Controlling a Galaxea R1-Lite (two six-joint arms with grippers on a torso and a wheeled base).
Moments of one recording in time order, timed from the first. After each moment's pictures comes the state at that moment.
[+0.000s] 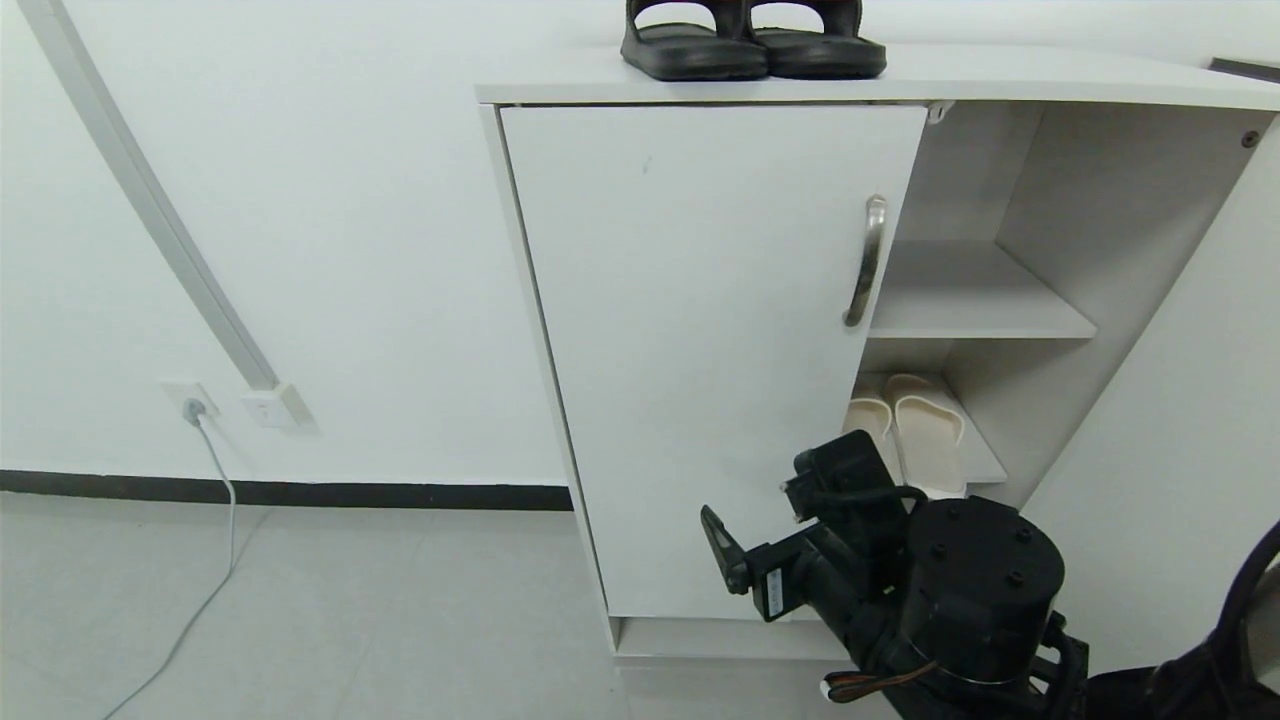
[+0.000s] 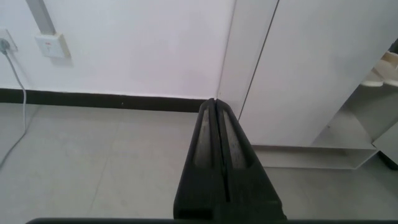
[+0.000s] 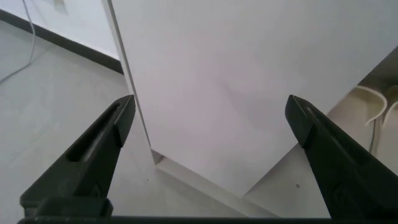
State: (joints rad) left arm 0.00 0.00 0.00 0.00 -0.01 -0.08; right arm 0.95 1.91 -0.58 -1.29 -0.52 -0.05
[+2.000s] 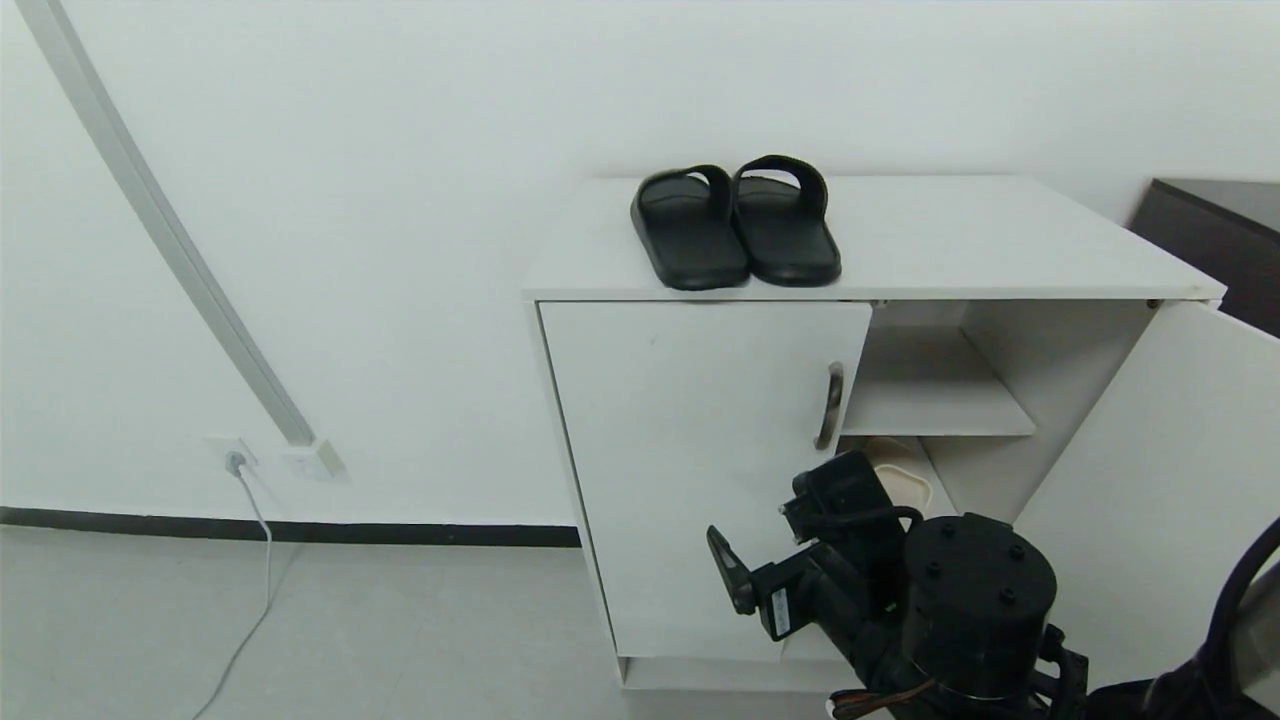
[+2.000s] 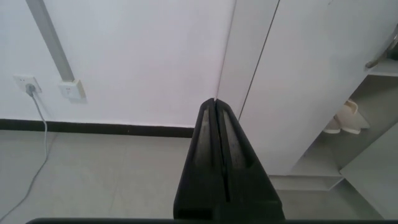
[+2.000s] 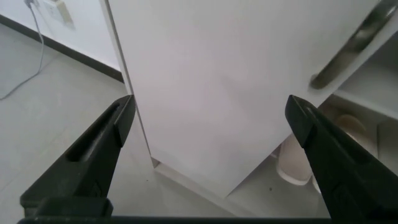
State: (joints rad) left arm 0.00 0.00 0.00 0.00 0.00 -0.08; right arm 0.95 1.92 -0.54 -1.29 -0.51 -0.06
